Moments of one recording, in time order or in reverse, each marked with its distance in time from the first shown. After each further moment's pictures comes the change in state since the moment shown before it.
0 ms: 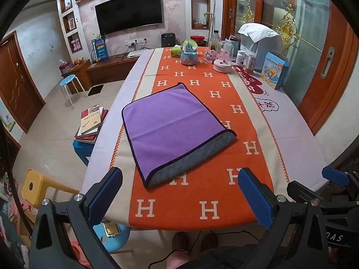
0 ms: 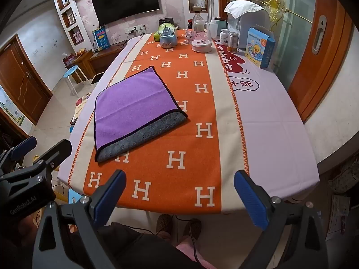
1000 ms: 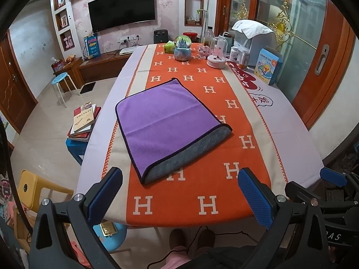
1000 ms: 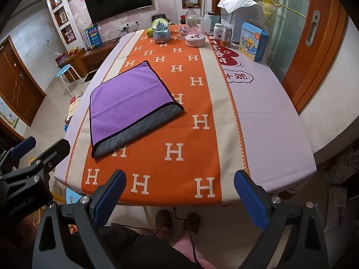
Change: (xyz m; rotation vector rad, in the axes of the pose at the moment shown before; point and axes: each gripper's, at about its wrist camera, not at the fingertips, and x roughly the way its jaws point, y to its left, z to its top) left arm 0.006 0.010 -0.004 0.014 0.020 -0.066; right arm 0.001 0.008 -0.009 0.020 0.033 -0.041
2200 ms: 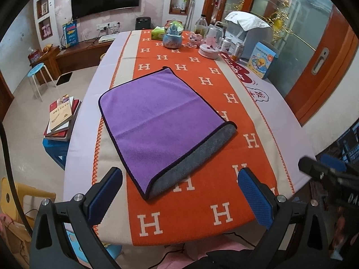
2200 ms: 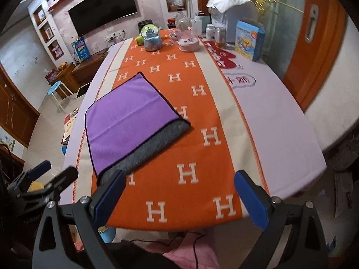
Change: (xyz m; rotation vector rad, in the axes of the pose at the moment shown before) left arm 0.073 0.062 0.023 0.000 0.077 -0.164; right arm 0.033 0.027 0.046 0.100 -0.030 -0.018
